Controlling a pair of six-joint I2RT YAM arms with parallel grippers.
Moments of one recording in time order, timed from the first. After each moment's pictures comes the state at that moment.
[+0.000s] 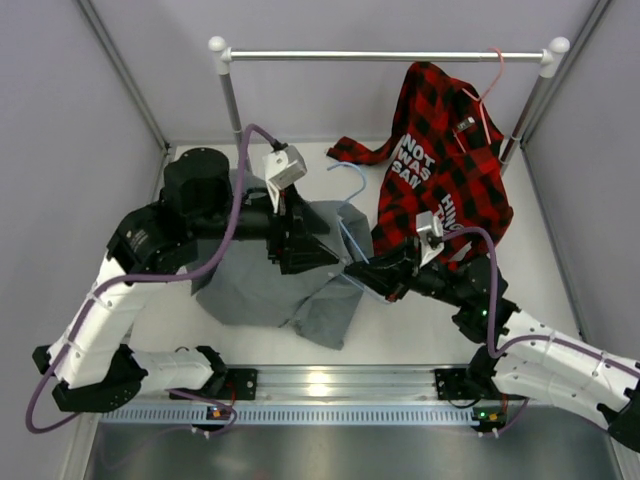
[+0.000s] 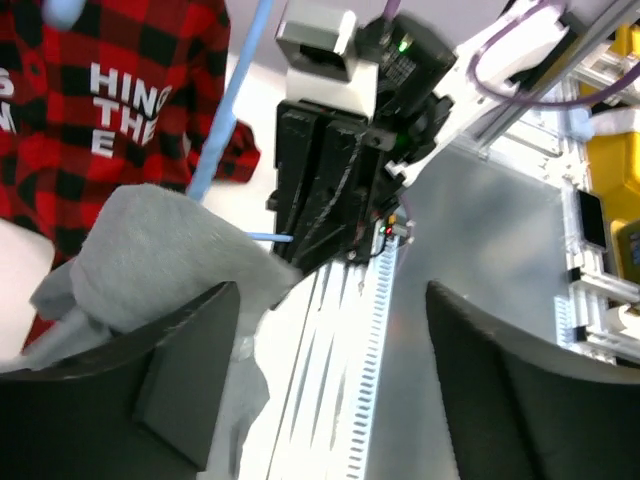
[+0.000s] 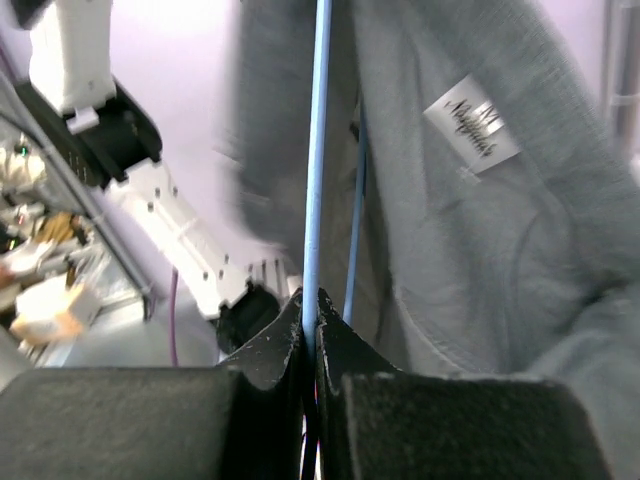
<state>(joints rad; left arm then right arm) -0.82 1.19 1.78 -0.87 0.60 -0.16 0.90 0.79 0.54 0.57 -0.41 0.44</state>
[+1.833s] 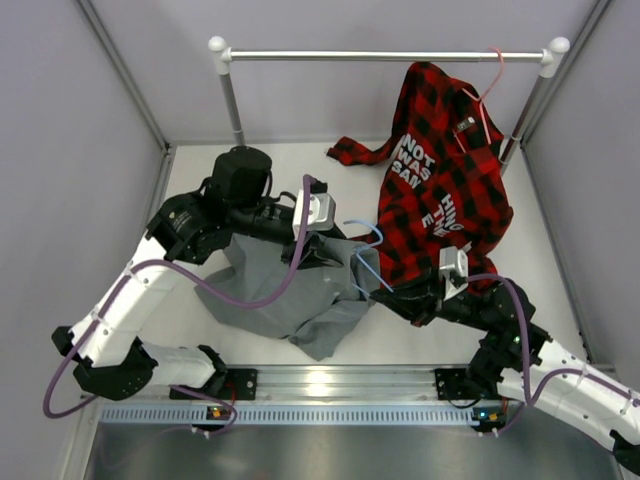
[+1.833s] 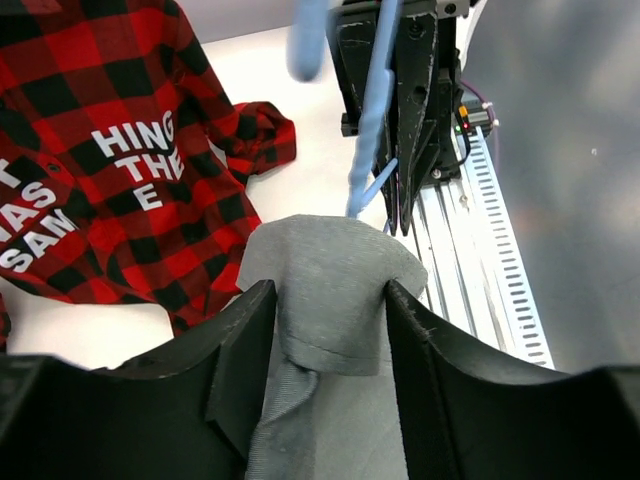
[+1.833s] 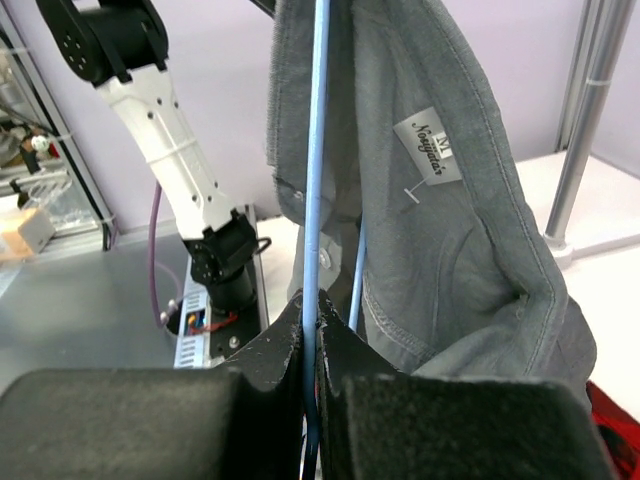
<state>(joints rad) -0.80 1.29 1.76 -0.96 0.78 0.49 0.91 0.45 0.42 0.32 -0.42 0.25</state>
